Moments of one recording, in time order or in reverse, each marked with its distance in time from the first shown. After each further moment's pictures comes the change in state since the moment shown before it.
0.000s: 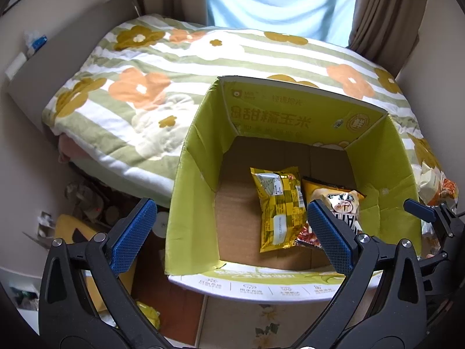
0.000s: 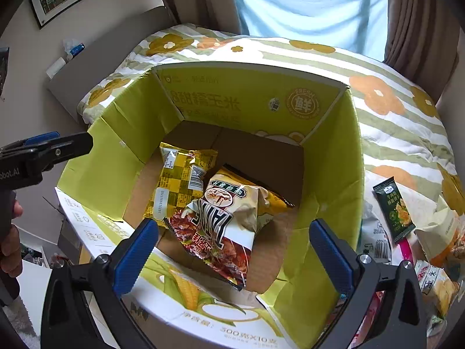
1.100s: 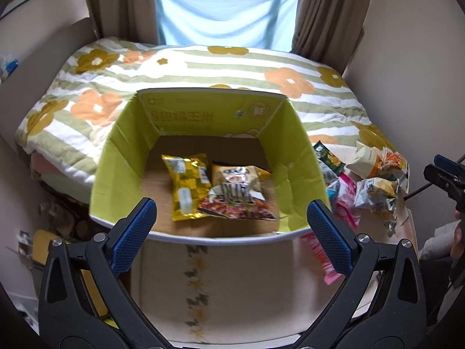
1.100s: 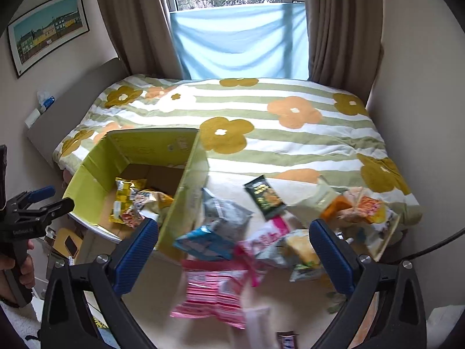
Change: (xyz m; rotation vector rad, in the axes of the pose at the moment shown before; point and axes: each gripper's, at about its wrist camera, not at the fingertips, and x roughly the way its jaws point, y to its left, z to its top) left arm -0.081 -0.105 -0.058 0.098 -0.074 -0.176; right arm -0.184 -0.131 -0.060 0.139 -0.182 -0.181
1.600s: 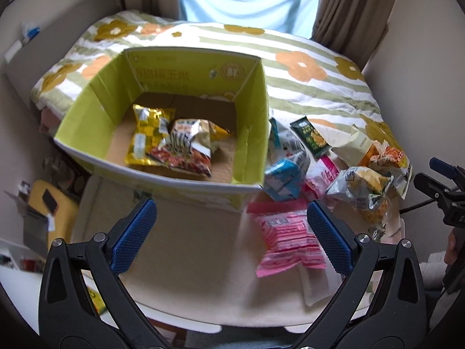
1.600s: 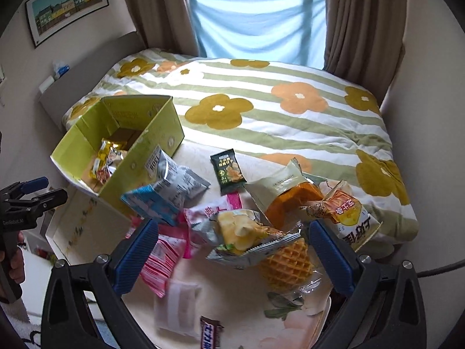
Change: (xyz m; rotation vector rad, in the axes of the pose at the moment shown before) left arm 0.021 -0.110 -0.049 -0.143 0.084 0.107; right arm 0.028 -0.090 -0.026 -0.164 0.111 0.094
